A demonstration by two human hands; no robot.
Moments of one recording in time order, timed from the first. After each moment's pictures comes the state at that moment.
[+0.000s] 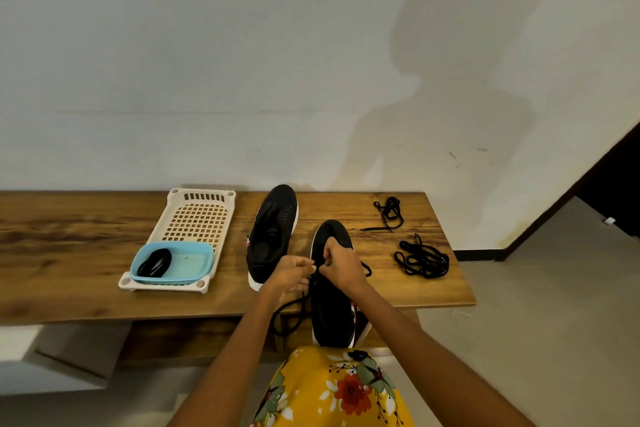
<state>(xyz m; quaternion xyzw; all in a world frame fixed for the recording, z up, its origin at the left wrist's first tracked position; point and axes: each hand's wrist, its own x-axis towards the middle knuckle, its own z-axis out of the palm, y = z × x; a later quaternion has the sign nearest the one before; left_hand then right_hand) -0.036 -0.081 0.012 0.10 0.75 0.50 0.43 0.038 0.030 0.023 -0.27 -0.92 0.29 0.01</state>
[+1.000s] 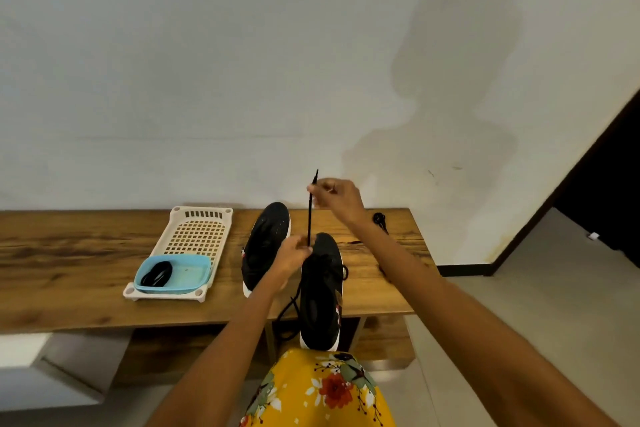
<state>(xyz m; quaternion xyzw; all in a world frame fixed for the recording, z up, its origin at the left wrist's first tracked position) -0.027 -0.057 0.063 0.19 0.76 0.55 0.29 0.028 0.054 0.177 -0.18 -0.80 0.53 0.20</state>
